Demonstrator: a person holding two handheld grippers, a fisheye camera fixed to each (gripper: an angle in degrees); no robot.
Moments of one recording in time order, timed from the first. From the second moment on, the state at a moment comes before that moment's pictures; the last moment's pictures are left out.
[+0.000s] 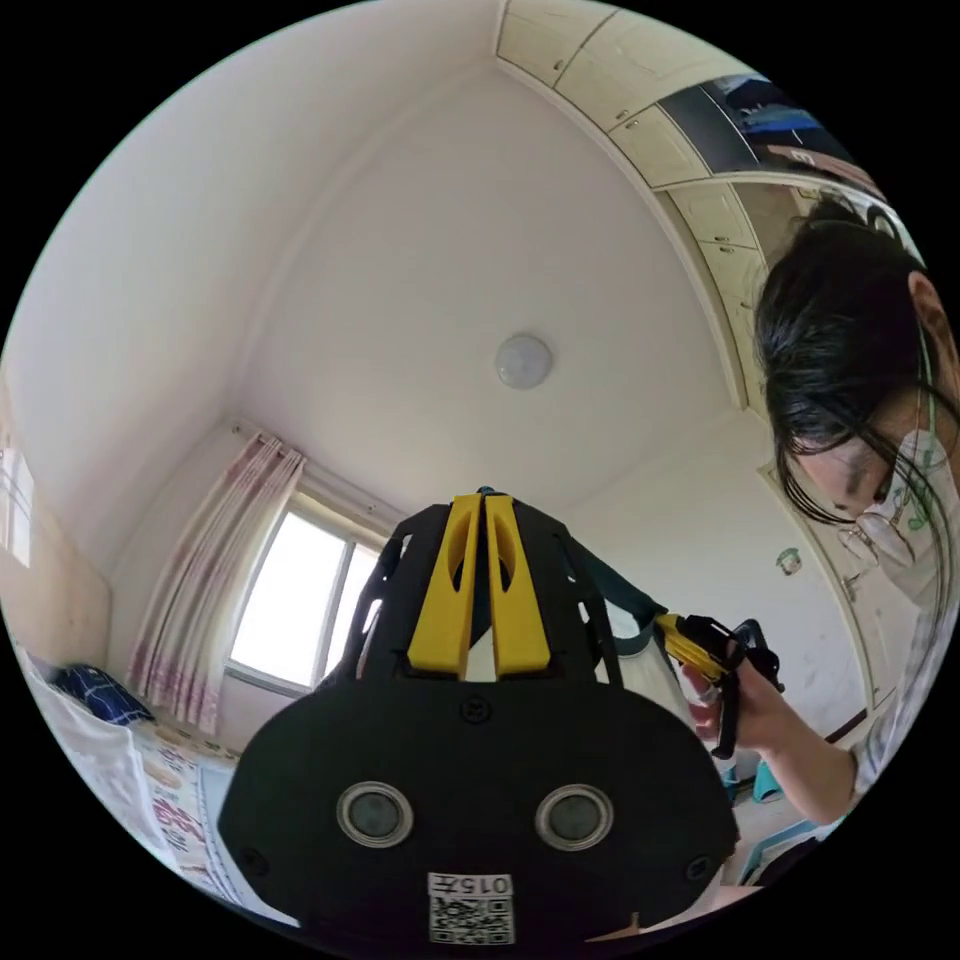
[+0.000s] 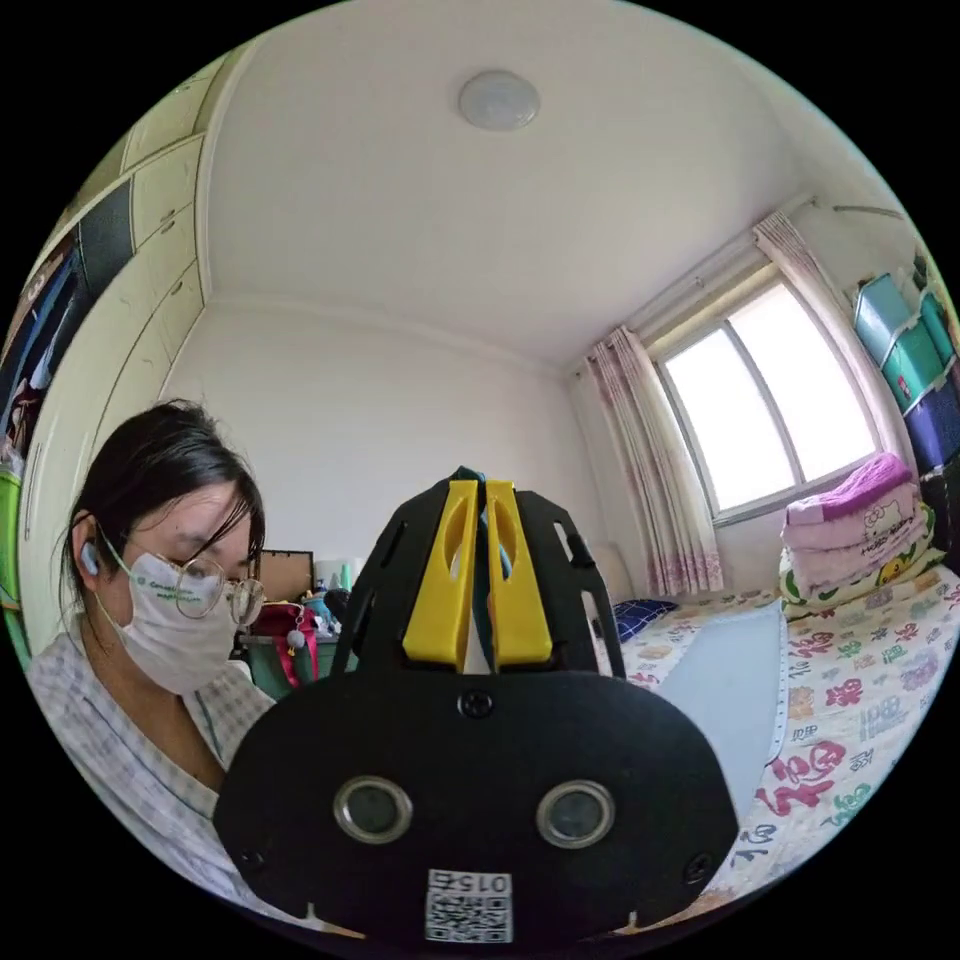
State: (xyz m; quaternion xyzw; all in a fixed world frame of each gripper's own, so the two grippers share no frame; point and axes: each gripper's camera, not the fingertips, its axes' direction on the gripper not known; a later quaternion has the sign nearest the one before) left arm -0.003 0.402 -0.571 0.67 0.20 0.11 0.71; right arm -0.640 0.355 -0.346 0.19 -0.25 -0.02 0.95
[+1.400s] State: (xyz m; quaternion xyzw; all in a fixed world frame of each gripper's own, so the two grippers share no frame) left arm 0.029 0.547 -0.674 0.66 0.02 0.19 0.73; right arm -0.887 0.421 -0.364 0.34 -0.06 -0.25 0.90
